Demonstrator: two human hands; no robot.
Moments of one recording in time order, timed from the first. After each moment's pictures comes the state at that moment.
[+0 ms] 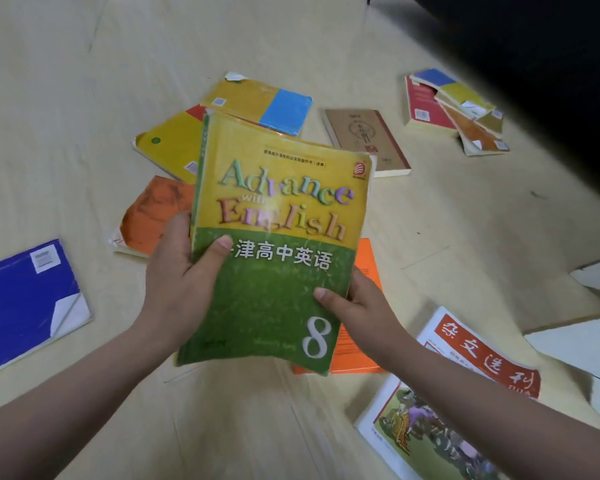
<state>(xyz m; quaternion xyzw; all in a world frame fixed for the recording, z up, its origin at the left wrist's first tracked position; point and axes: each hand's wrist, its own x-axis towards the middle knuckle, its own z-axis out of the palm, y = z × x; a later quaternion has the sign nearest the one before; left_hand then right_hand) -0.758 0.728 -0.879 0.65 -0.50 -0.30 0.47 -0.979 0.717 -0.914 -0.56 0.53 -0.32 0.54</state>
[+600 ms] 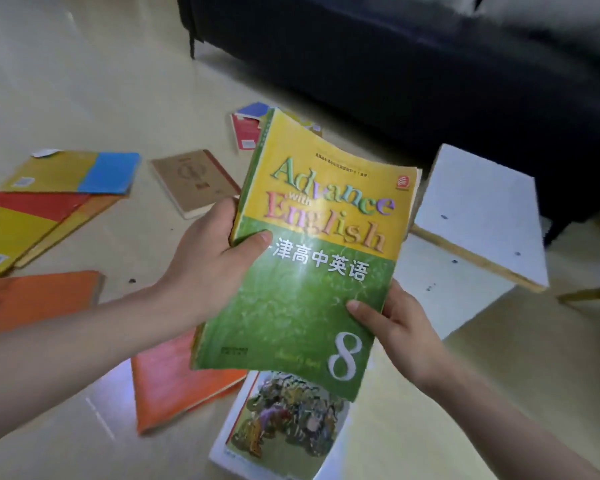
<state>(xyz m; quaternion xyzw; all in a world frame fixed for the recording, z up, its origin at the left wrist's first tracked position) -1.003 0.700 -0.783 0.47 -0.73 -0.35 0.36 -1.218 0.810 -0.823 -0.49 0.64 -0.43 0.41</state>
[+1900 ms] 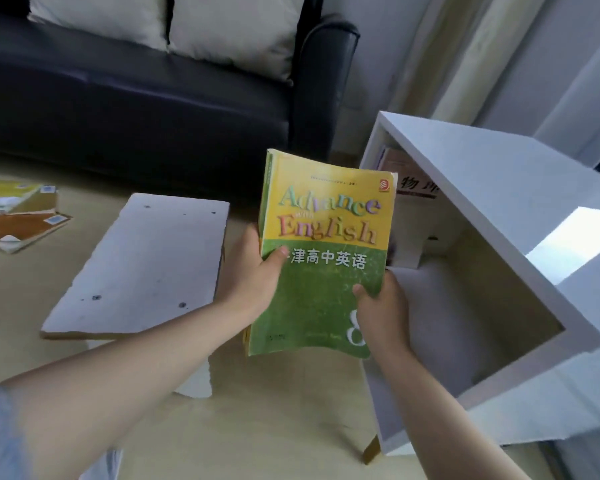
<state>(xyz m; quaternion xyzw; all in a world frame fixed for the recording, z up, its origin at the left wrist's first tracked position) -1.440 0.807 -0.739 0.28 -0.78 -0.49 0.28 -1.533 0.958 -0.762 -0.11 0.86 -0.49 0.02</state>
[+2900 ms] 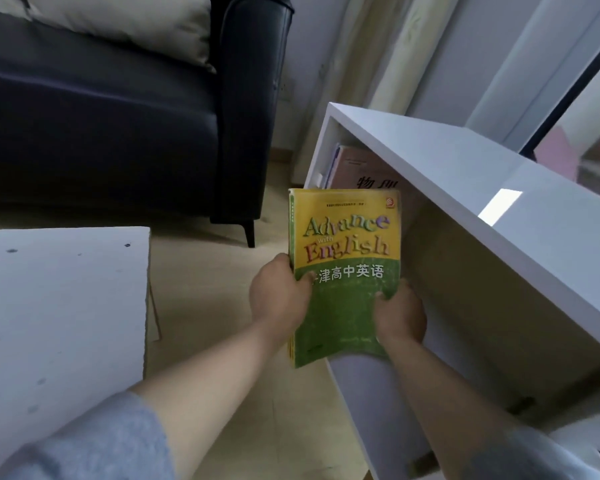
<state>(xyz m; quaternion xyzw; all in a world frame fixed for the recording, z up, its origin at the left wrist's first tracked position) -1.574 0.821 -0.789 0.25 -0.84 -0.44 0.18 -1.630 0.970 -0.787 0.08 0.95 -0.28 -0.09</state>
